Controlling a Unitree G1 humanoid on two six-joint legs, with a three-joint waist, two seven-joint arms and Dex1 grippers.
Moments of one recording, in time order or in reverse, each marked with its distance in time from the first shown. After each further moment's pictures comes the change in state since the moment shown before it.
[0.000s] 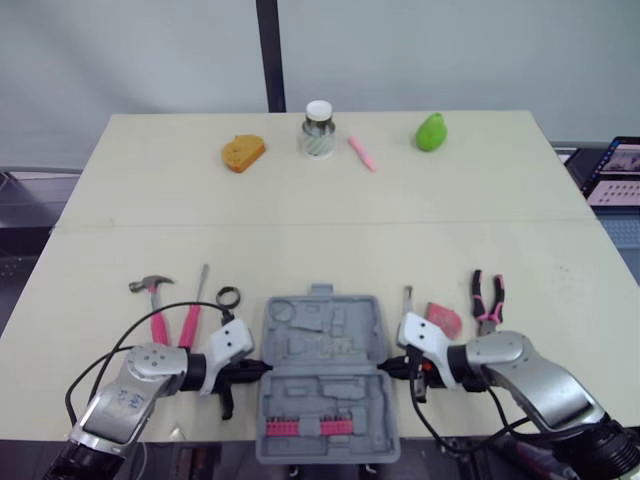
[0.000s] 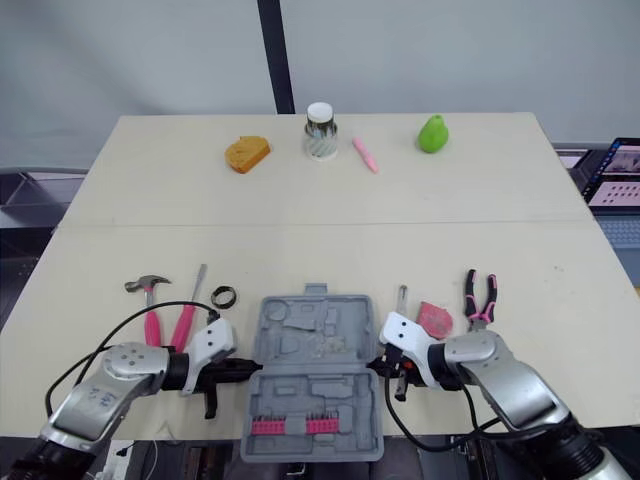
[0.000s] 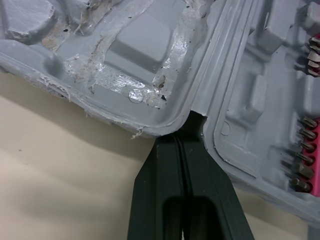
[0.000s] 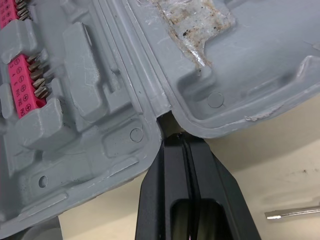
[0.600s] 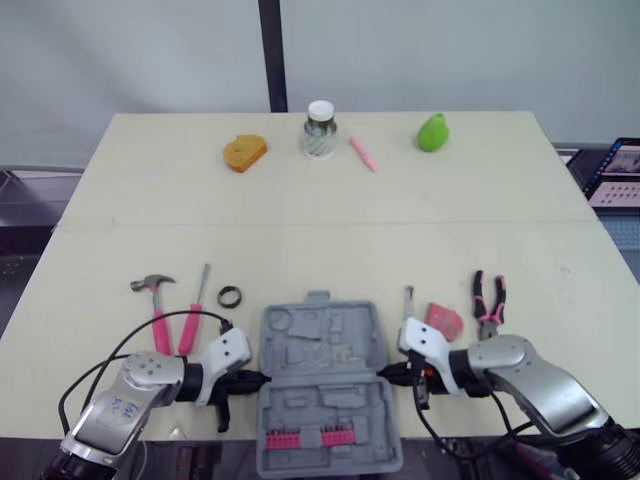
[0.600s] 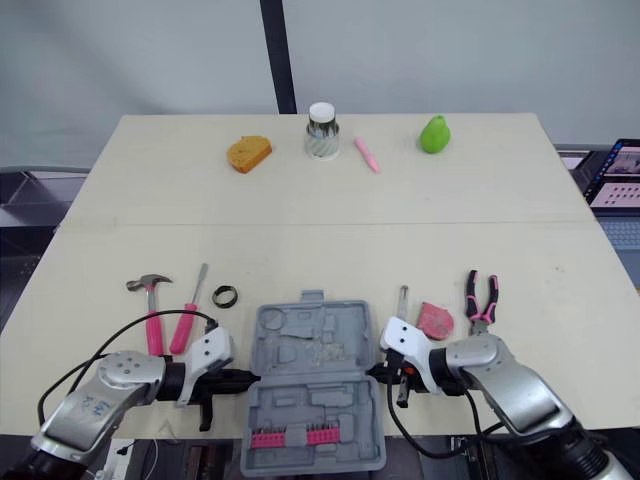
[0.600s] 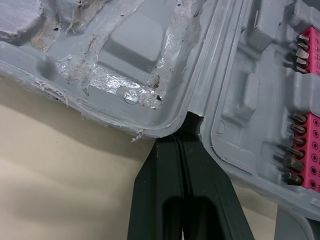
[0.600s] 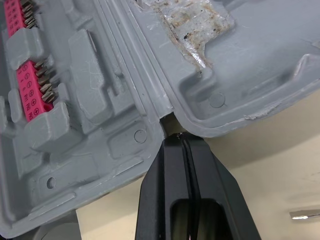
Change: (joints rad) left arm 0.042 0.031 -0.003 -0.031 -0.022 0.006 -0.005; right arm 0.024 -0.015 0.000 -0.022 0.019 0.000 0.014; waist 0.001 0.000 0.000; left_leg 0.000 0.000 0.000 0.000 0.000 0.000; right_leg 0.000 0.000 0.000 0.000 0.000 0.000
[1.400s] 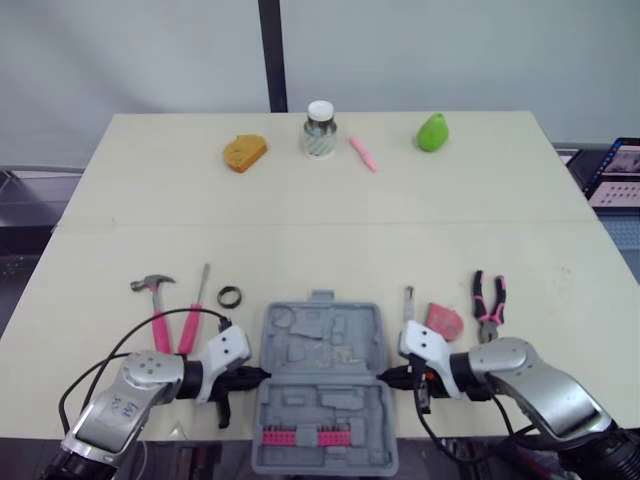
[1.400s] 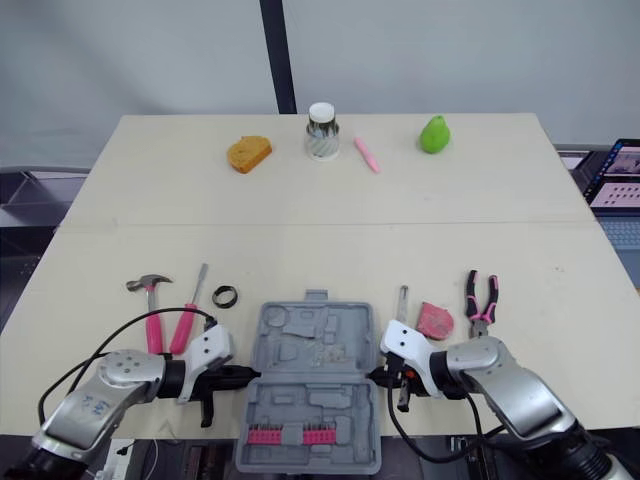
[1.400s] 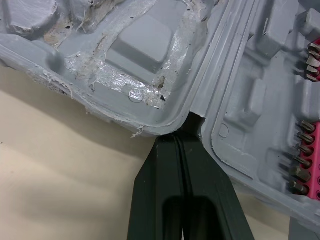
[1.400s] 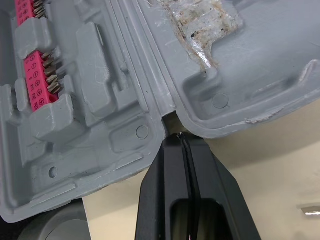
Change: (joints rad) left arm -0.002 -0.002 0.000 0.017 -0.002 -0.034 0.023; right arm 0.015 -0.009 0.000 -0.020 0.009 0.013 0.000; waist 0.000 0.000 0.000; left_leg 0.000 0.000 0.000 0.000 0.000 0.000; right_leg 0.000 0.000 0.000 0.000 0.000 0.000
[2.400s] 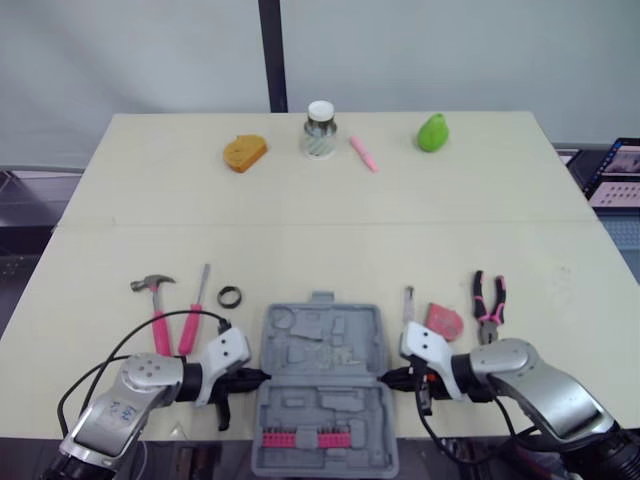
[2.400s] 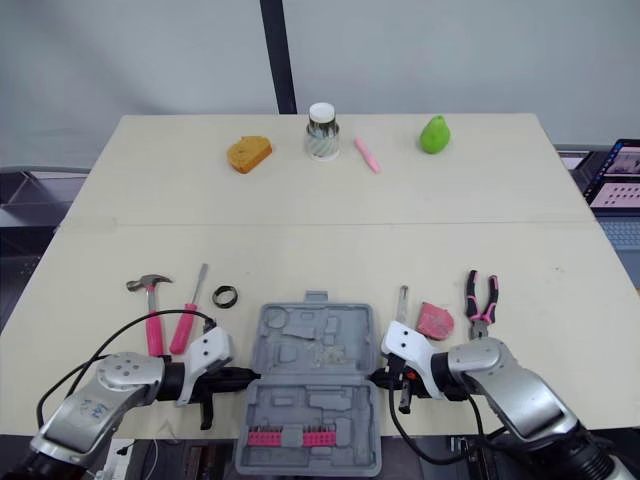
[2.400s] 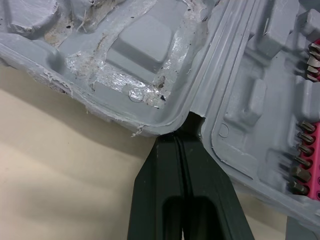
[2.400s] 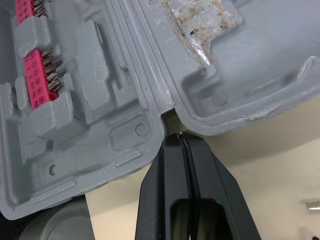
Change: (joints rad) left arm 0.018 0.004 0.004 -0.011 -0.003 -0.003 0.008; right arm 0.005 -0.008 0.000 -0.002 0.003 0.000 -0.001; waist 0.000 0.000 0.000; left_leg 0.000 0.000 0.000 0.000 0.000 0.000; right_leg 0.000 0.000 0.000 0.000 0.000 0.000
